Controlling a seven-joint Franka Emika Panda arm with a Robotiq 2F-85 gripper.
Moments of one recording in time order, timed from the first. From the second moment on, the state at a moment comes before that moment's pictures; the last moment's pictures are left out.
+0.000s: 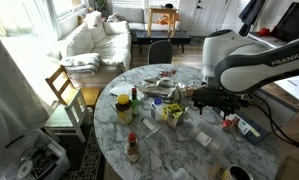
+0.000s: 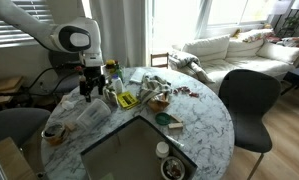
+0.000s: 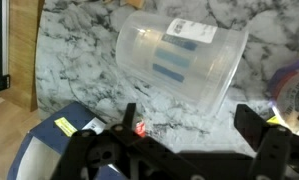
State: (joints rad) arm 0.06 0.09 -0.03 -2.23 -0.14 2.10 1.31
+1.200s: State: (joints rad) arm 0.02 0.09 -0.03 -2.31 -0.14 2.10 0.97
